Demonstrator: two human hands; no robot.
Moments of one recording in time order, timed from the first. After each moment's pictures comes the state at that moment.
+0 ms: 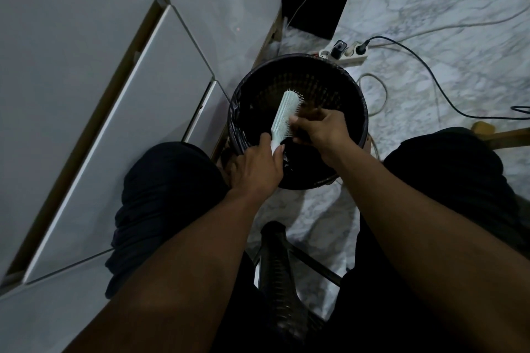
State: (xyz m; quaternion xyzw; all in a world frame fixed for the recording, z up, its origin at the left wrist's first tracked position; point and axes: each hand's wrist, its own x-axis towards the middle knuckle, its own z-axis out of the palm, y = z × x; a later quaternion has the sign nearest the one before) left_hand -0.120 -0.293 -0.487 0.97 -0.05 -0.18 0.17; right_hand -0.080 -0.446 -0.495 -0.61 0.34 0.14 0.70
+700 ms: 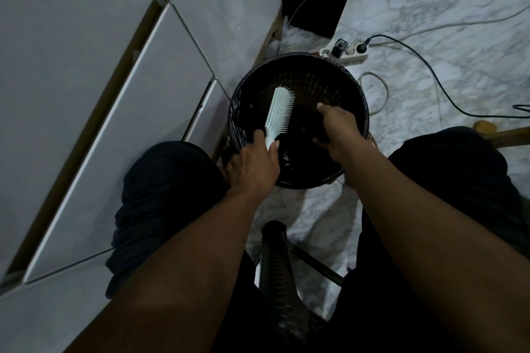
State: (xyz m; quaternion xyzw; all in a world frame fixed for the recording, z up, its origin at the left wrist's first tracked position) left_hand -0.119 -0.292 -0.485 0.97 -0.01 -0.17 0.18; right_hand -0.068 -0.465 -0.504 -0.58 0.46 0.15 0.66
